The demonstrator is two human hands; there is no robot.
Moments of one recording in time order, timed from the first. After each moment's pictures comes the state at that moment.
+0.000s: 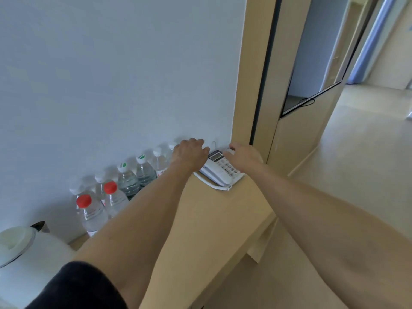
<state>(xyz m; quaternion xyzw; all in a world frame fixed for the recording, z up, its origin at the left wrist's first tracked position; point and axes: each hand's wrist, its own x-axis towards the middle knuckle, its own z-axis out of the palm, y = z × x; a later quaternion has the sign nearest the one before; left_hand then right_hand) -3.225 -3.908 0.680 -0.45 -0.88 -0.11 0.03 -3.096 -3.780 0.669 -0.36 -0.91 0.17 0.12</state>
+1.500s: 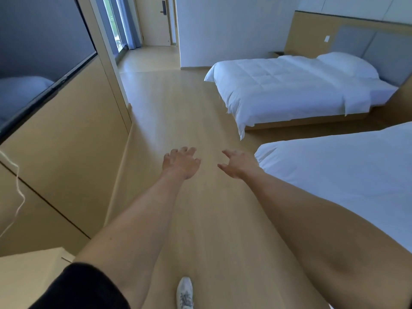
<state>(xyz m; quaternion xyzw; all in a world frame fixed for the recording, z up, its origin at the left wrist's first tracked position) -2.675 -3.431 0.590 -0.78 -0.62 0.01 -0.09 -2.492 -3.475 0.590 -0.76 -0.63 0.14 0.03</state>
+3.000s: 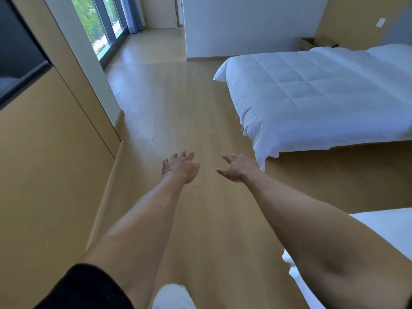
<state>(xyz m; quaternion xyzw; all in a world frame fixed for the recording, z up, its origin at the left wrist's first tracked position) -2.521 -2.821 0.567 -0.74 -0.65 0.06 -0.16 -2.335 -2.845 0.560 -0.73 -0.65 0.19 -0.09</state>
